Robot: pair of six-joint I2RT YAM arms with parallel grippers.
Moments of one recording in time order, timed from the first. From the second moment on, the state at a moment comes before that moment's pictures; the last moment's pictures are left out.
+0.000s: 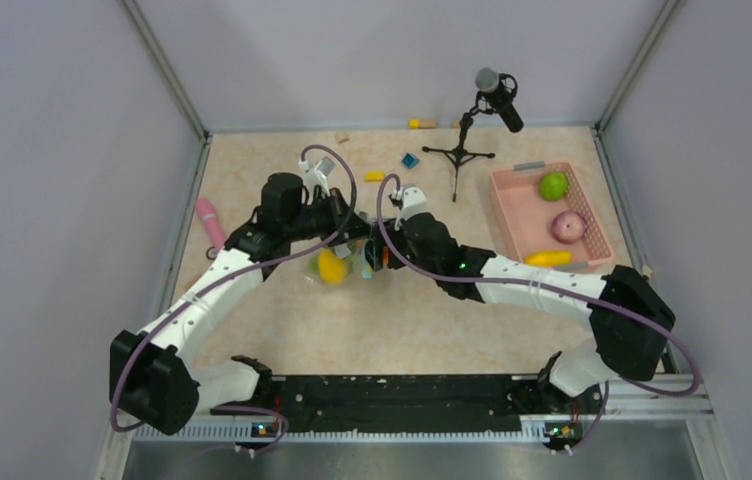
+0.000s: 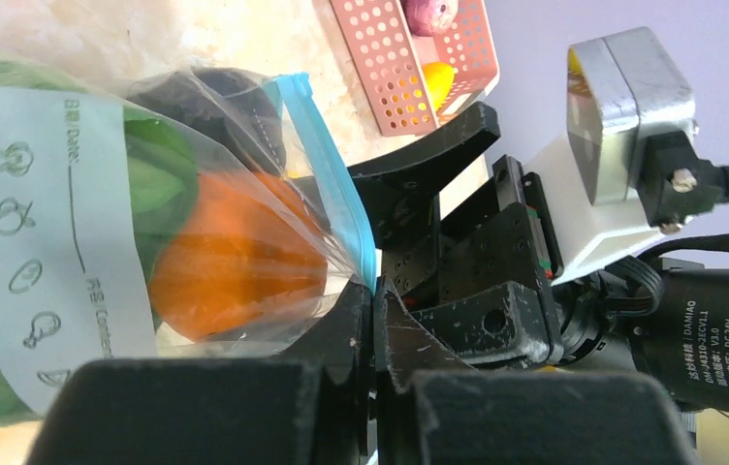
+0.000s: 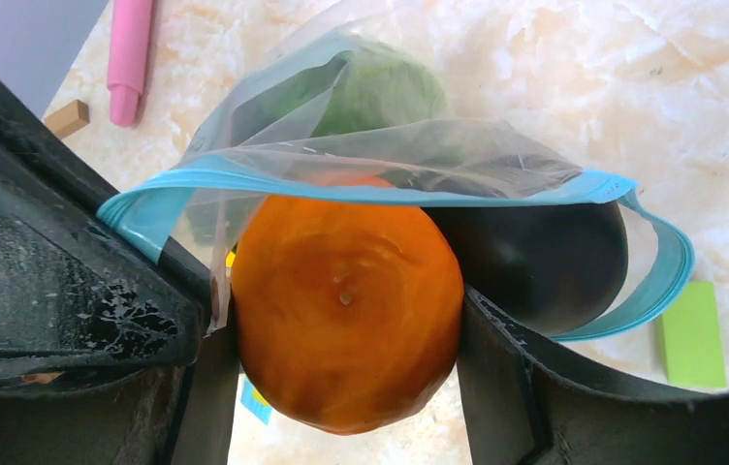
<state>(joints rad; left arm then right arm) -0.43 1.20 0.96 -0.20 0.59 -0.76 0.95 1.48 0.95 0.12 0.21 0.44</state>
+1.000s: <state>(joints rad) -0.42 1.18 0.94 -0.18 0.60 -0.80 0.85 1.55 0.89 0.42 0.12 0.66</state>
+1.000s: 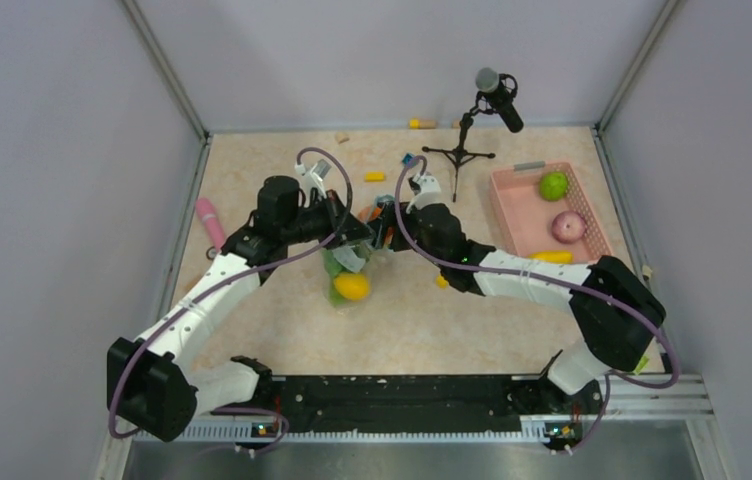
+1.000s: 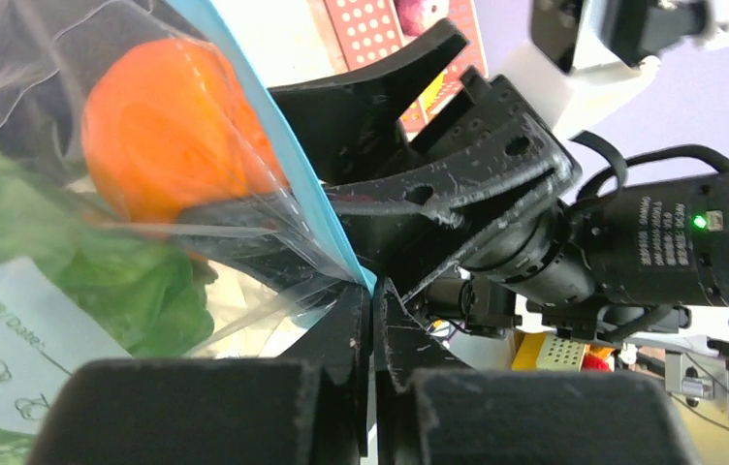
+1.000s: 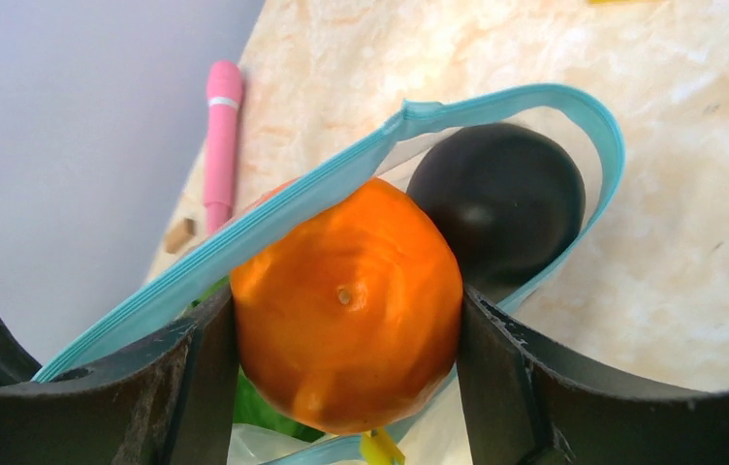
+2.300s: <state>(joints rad) -0.46 1.11 0.92 0.01 0.62 -0.95 0.90 1.29 0.96 0.08 0.24 0.43</state>
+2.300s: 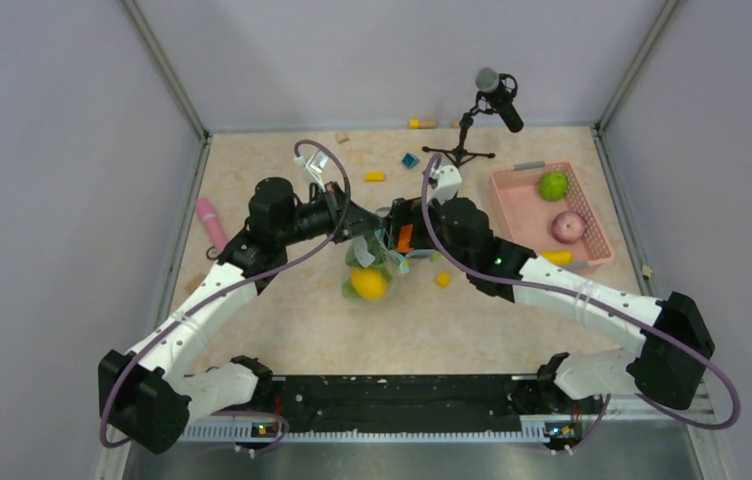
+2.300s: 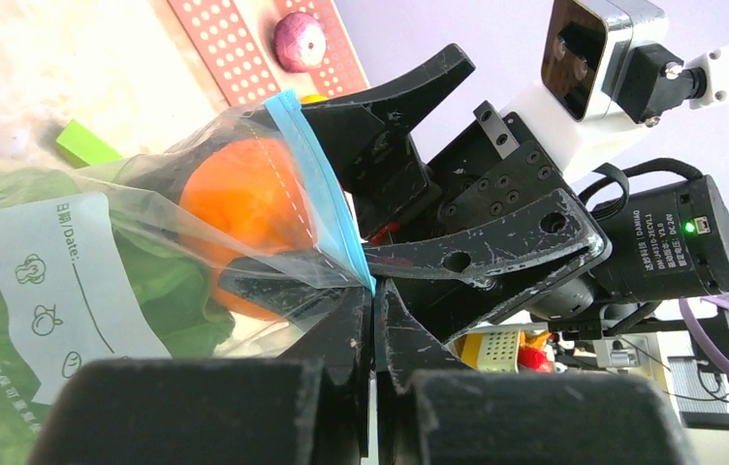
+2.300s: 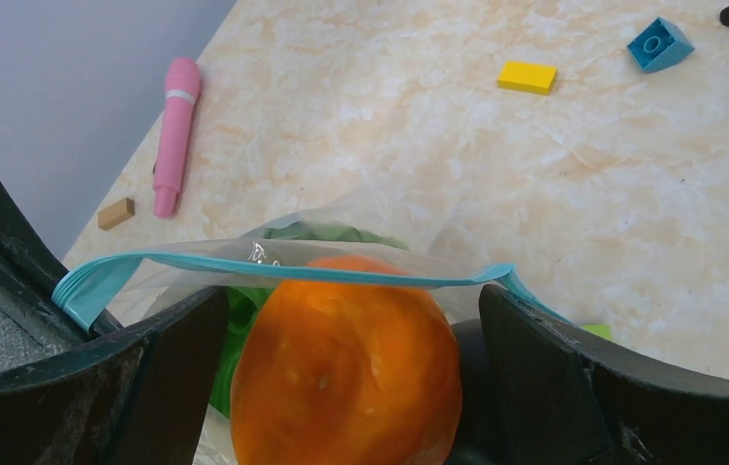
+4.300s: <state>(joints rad) -0.45 1.22 0.89 0.04 0.64 -0.97 0.70 1.07 0.68 -0.09 0.21 0.69</state>
